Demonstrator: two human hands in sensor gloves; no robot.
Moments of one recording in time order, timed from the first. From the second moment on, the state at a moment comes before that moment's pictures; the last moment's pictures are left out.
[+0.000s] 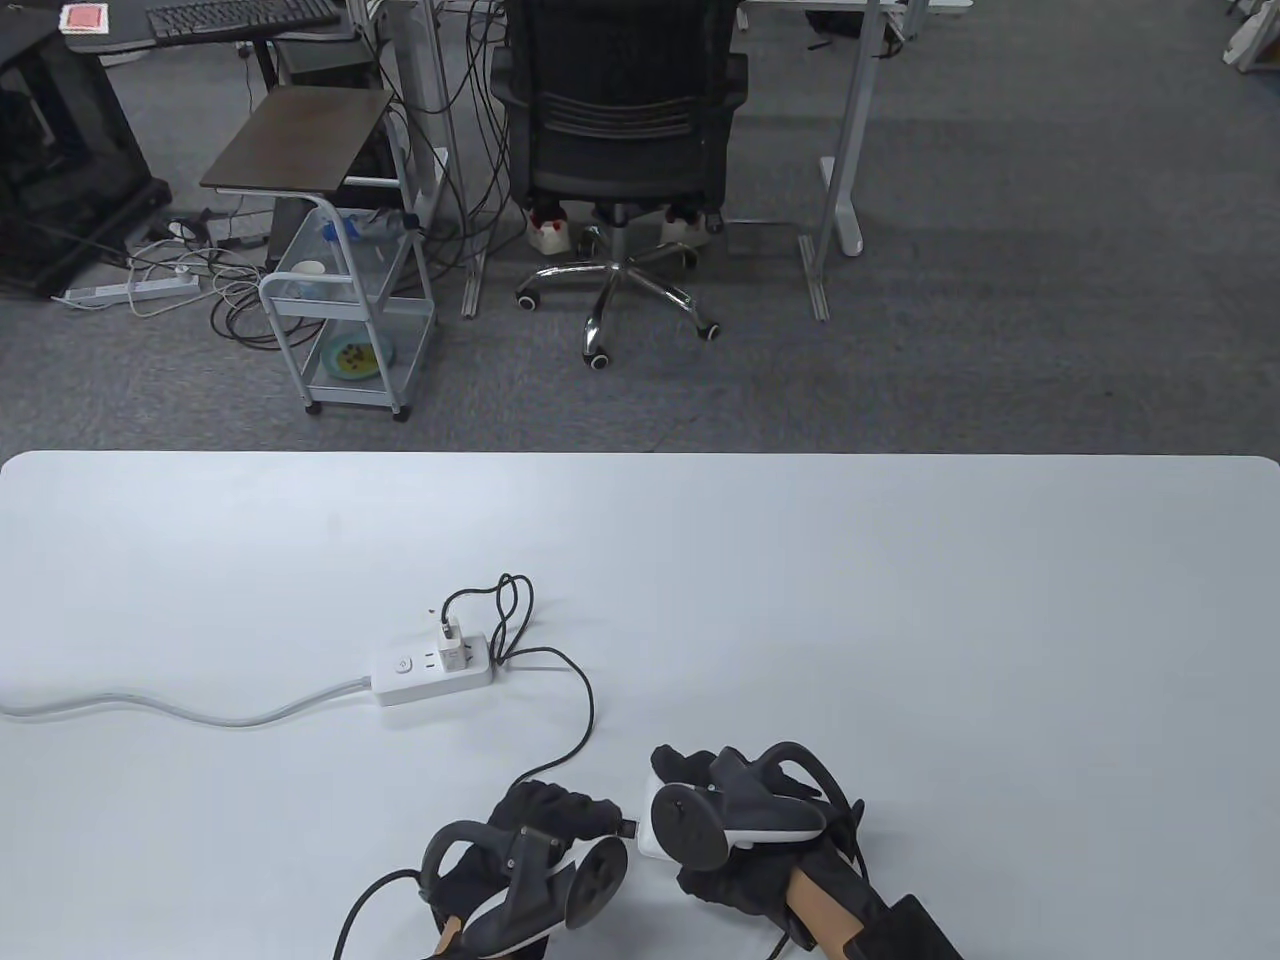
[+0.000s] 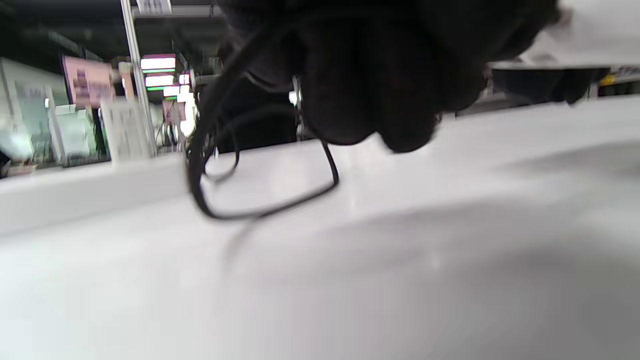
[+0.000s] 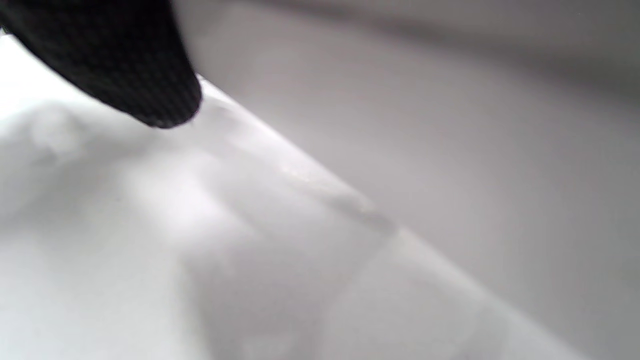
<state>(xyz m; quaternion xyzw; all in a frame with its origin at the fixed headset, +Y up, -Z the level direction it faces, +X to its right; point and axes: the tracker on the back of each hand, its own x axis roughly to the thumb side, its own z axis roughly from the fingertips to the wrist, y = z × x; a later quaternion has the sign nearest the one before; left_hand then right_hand) -0.109 -0.719 -0.233 0.14 -0.16 -0.10 0.97 0.070 -0.726 -0.281 -0.33 -0.14 -0.93 0.07</state>
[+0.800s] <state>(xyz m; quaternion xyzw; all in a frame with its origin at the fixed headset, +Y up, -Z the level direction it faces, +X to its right) -0.137 -0.715 -0.239 0.11 -0.12 -0.04 0.98 0.108 -0.730 -0.292 -0.31 -0.13 -0.94 0.07</state>
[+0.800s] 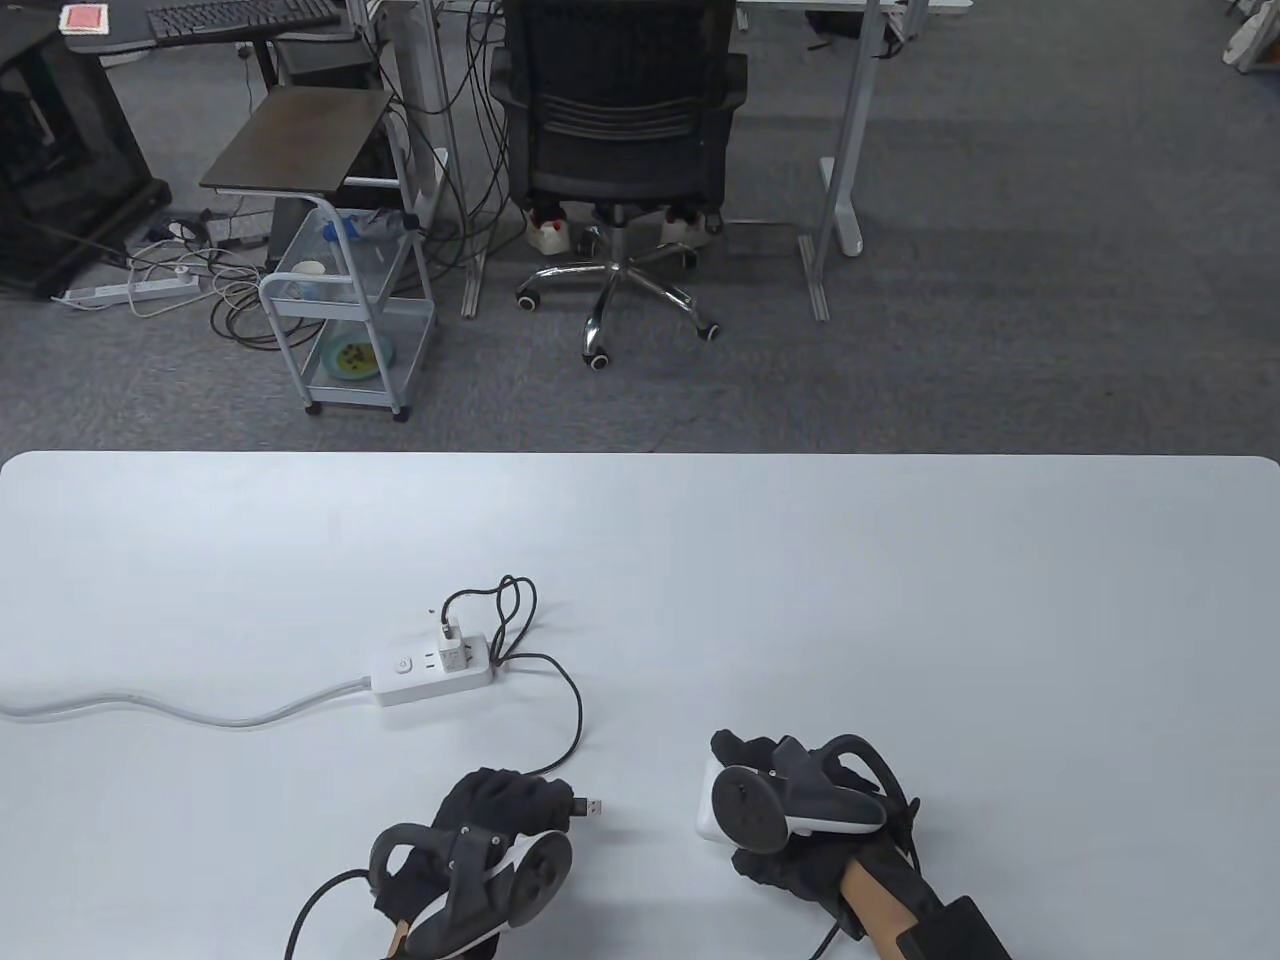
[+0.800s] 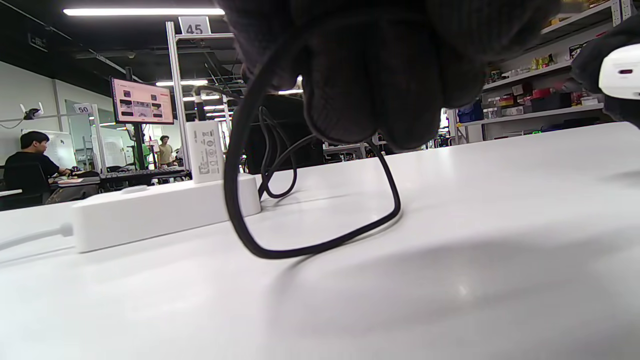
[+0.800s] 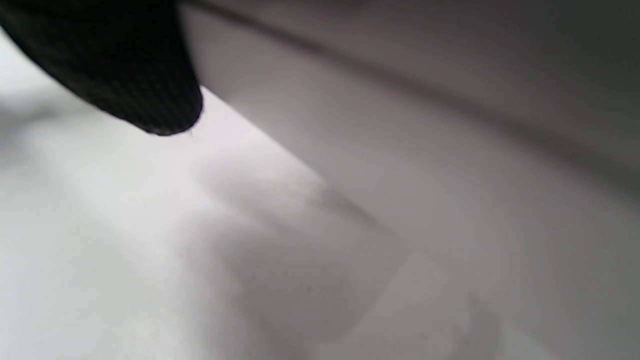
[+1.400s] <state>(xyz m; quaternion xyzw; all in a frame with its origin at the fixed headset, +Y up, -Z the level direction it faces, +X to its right) -0.140 -0.724 -0.246 0.08 -0.12 -0.05 0.99 0.078 -0.746 -0.285 -0.35 -0.13 -0.92 0.11</state>
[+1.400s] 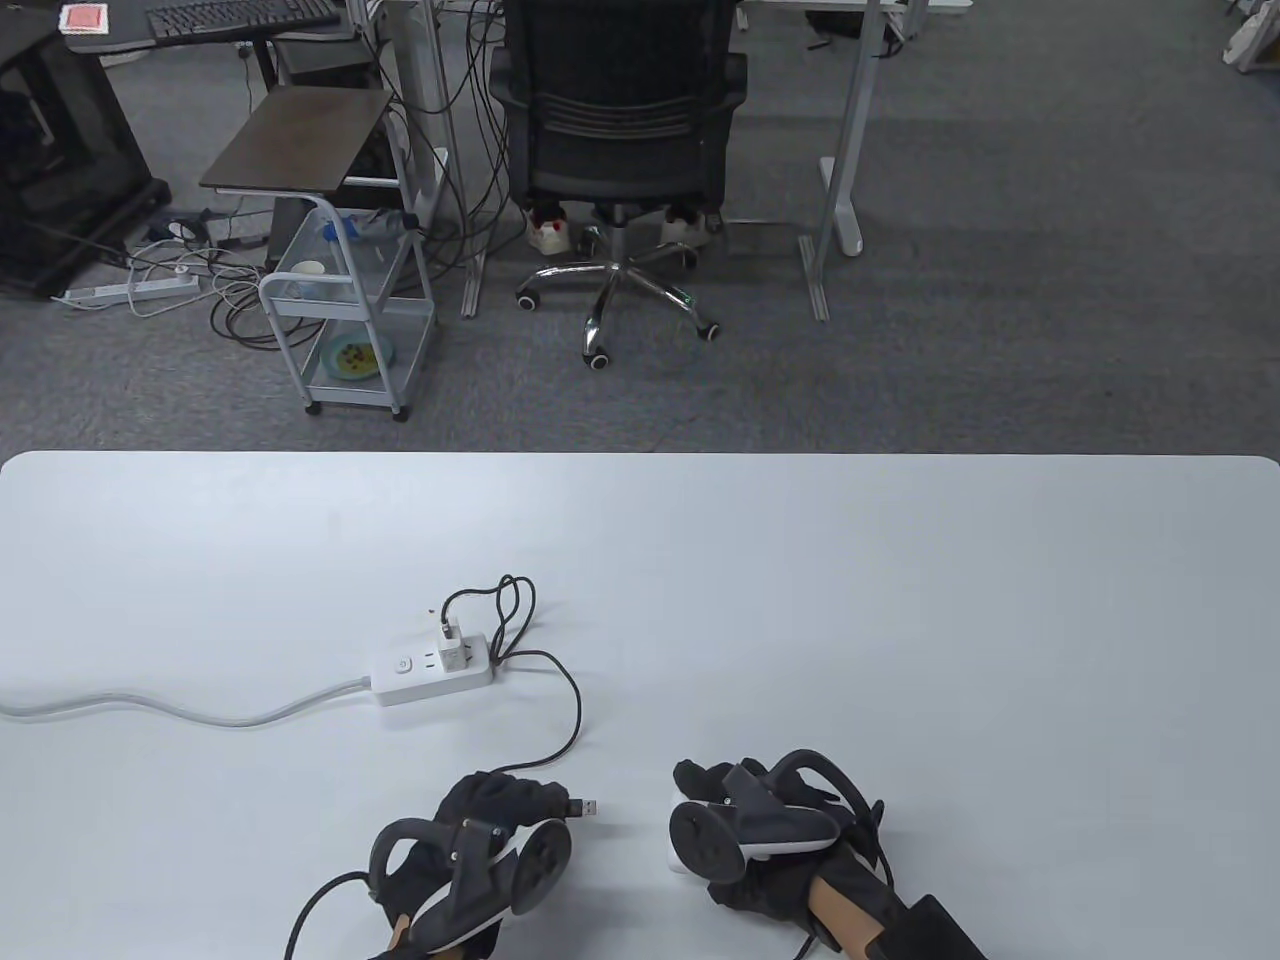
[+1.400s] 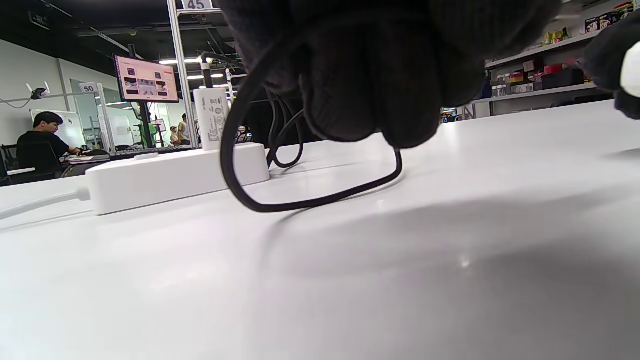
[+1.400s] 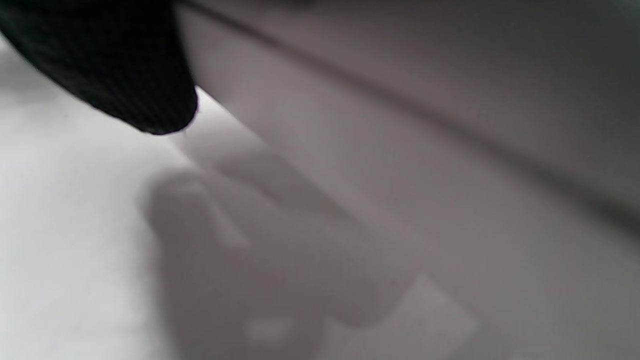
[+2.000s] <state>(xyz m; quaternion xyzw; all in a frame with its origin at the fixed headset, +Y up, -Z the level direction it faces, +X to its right) -0.137 -0.728 -0.249 0.07 -0.12 -0.07 0.99 0.142 -0.738 -0.416 -0.17 -0.17 -0.97 0.07</state>
